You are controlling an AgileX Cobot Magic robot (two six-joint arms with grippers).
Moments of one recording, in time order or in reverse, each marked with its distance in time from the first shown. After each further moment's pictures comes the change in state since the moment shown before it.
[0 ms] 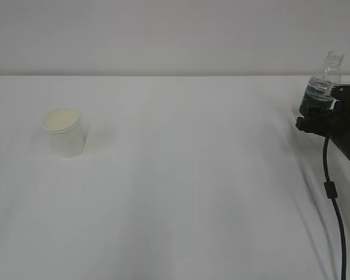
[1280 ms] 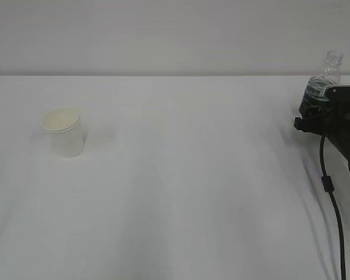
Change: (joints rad) left arm 0.000 0.000 0.000 0.000 0.032 0.008; right arm -0.035 0.104 -0.137 -0.038 0.052 -0.019
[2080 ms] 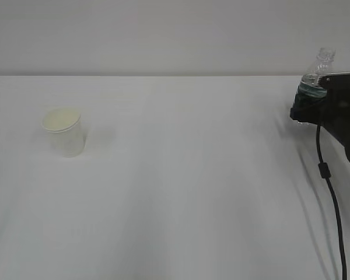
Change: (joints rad) left arm 0.000 0.000 0.000 0.000 0.000 0.002; right arm 0.000 0.008 -0.112 -0.046 0.116 0.000
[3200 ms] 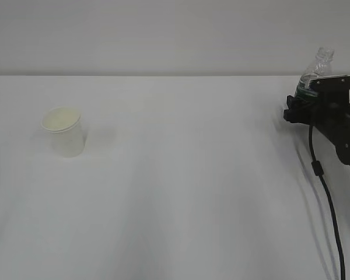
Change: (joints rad) left arm 0.000 0.000 0.000 0.000 0.018 0.000; right arm 0.000 0.091 -0.114 -0.033 0.012 0.000
